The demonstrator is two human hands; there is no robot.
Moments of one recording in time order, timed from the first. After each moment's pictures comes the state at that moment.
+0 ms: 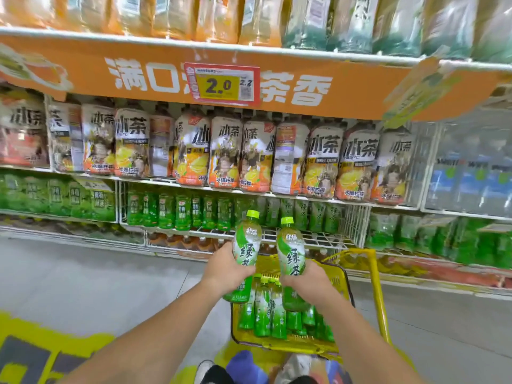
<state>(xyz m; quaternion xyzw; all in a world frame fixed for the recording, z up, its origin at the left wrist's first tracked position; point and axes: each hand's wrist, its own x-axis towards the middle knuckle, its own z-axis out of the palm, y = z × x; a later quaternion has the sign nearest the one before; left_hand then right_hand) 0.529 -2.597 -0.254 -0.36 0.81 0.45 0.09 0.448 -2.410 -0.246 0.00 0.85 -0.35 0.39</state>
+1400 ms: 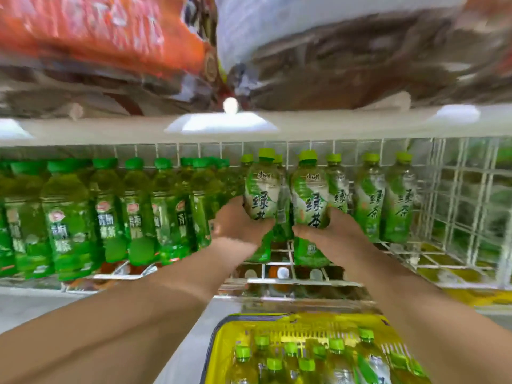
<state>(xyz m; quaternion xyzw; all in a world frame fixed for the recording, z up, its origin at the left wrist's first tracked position) 0.260 -2.665 -0.565 -0.36 0.85 0.38 0.02 0.203 -2.495 -0.544 -0.04 0.87 -0.40 0.30</state>
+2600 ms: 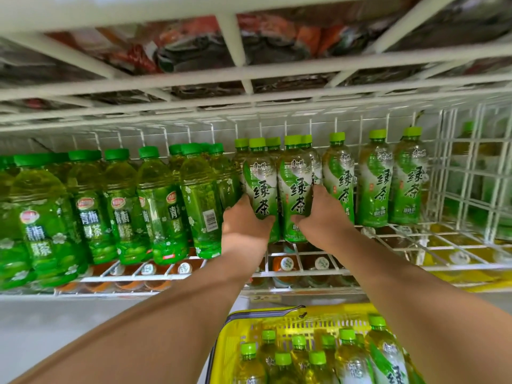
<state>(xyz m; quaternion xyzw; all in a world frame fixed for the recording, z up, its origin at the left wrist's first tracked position) 0.252 -2.661 -0.623 -0.34 0.89 0.31 0.01 0.186 -2.525 -0.616 -0.09 0.92 -0.32 0.22</state>
